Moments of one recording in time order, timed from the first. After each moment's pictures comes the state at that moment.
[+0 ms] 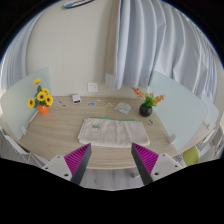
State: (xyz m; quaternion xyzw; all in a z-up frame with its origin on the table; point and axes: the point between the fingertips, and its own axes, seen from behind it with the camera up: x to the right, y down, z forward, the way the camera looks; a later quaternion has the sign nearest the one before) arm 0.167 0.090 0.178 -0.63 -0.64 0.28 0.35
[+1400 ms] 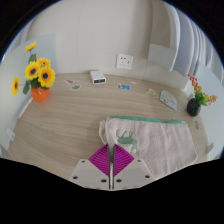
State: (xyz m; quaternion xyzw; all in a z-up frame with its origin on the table) arm -0.022 -0.074 -0.004 -0.62 -0.70 0.24 0.27
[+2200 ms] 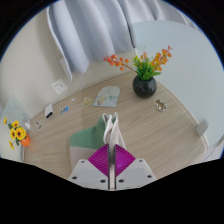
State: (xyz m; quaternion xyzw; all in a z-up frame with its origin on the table) arm -0.033 0.185 0.033 -0.76 -0.54 0.30 0.20
